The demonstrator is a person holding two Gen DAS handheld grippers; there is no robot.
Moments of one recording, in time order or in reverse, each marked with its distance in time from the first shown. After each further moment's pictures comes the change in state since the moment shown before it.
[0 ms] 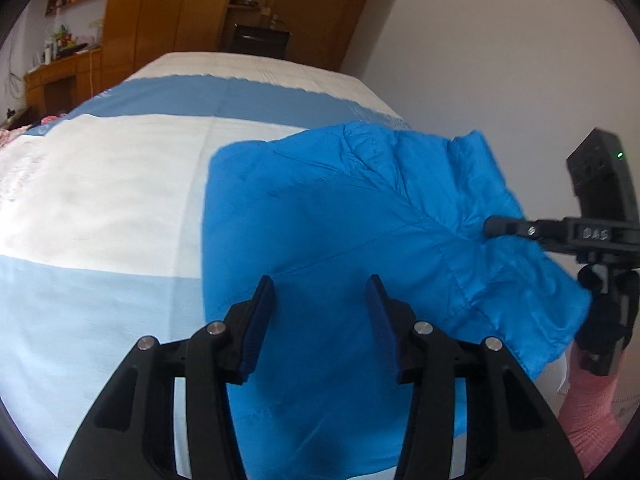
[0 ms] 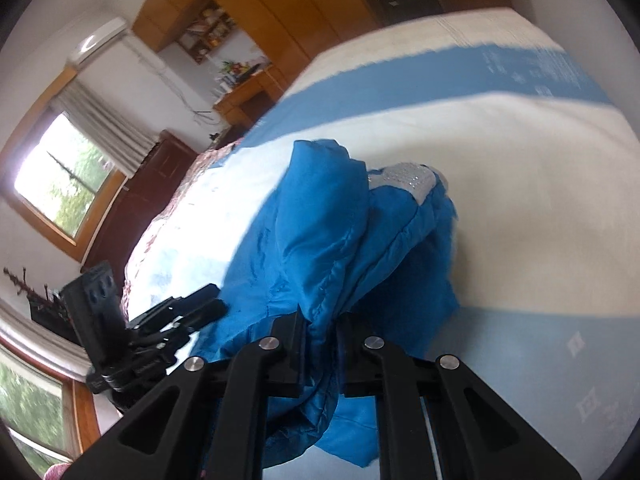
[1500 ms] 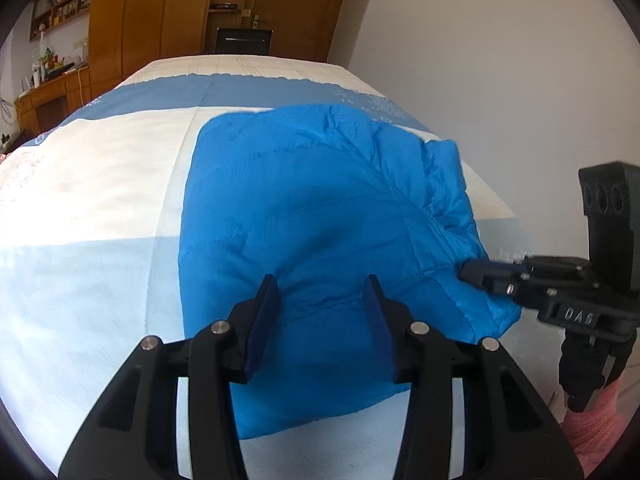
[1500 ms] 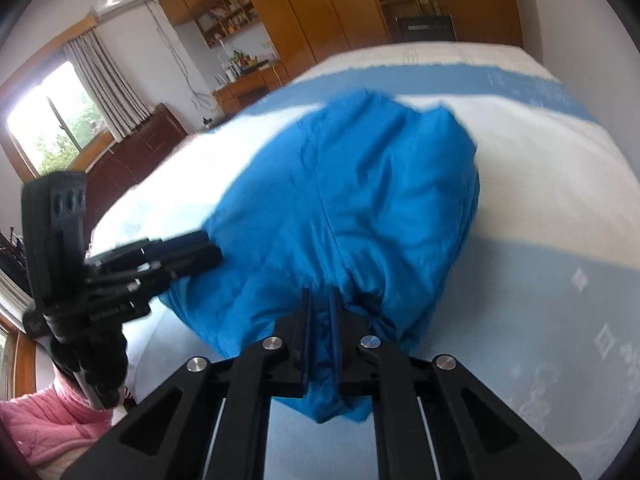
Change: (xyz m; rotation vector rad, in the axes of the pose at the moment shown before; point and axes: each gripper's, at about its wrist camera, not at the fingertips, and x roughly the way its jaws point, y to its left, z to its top) left arm 0.009 -0.026 -0.049 0.086 0.006 0.024; right arm 0.008 0.026 -0.116 -0.200 -0.063 -0.135
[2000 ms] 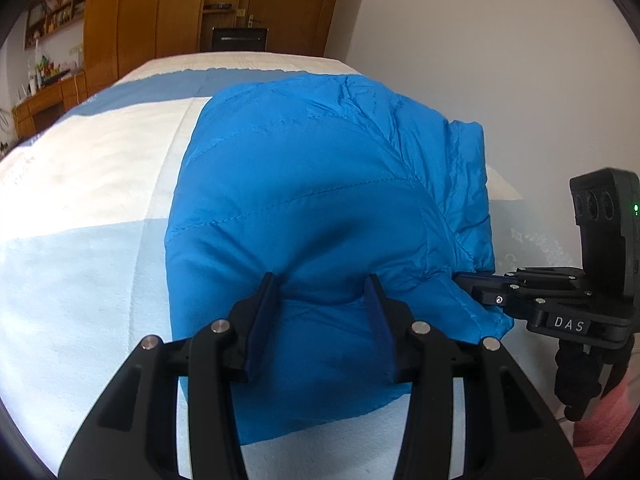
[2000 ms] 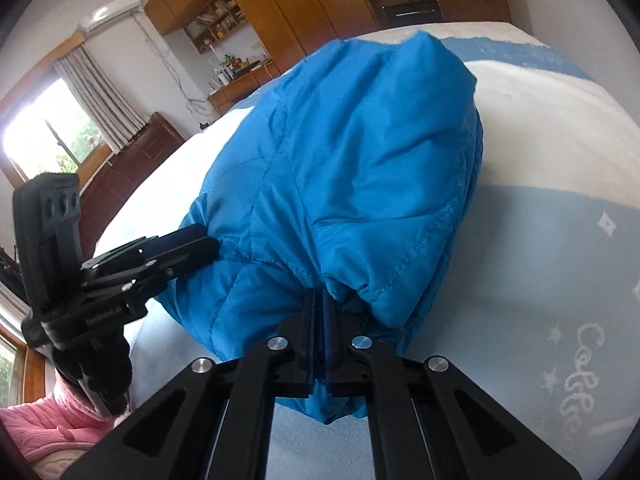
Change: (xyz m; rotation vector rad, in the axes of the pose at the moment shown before) left arm 0.011 0.009 -0.018 0.012 0.007 -0.006; right arm 0.022 -0.018 -0.017 0.068 -0.004 0.044
